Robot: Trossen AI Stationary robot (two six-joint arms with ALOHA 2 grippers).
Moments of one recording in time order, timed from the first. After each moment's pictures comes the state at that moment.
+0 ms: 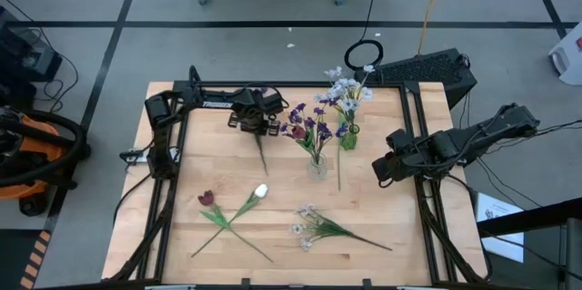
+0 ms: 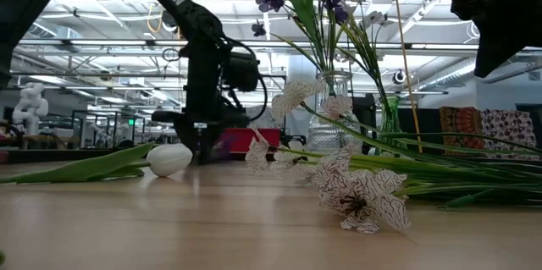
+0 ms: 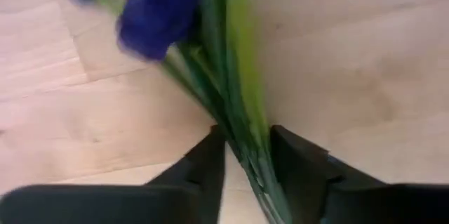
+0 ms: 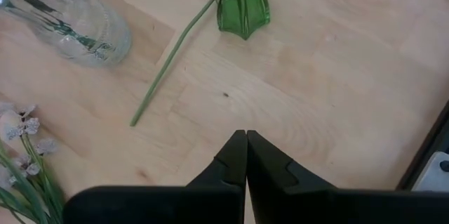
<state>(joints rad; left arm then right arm) 0.45 1.95 1.24 -0.86 -0.04 -0.90 0.36 0.93 0.83 -1.21 0.39 1.38</state>
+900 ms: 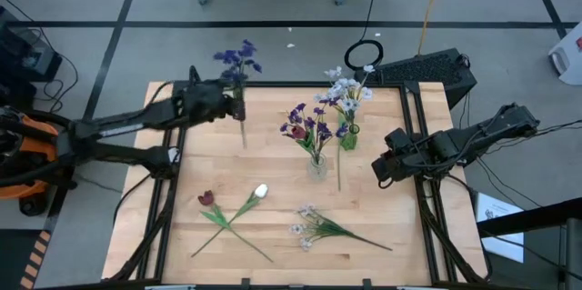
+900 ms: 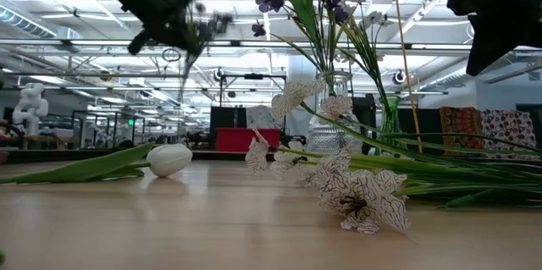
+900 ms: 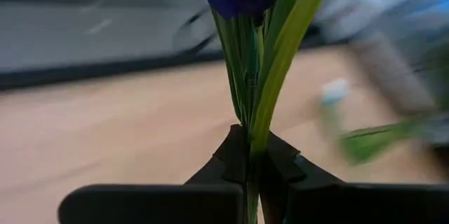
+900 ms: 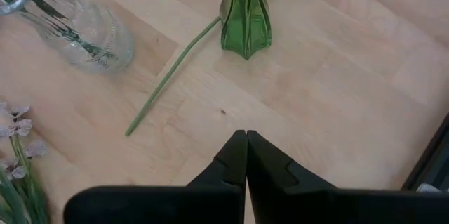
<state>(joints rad) 0.36 0.99 0.79 -0.33 -0.32 -0.72 0.36 0.93 0.83 -1.19 0.45 1.29</state>
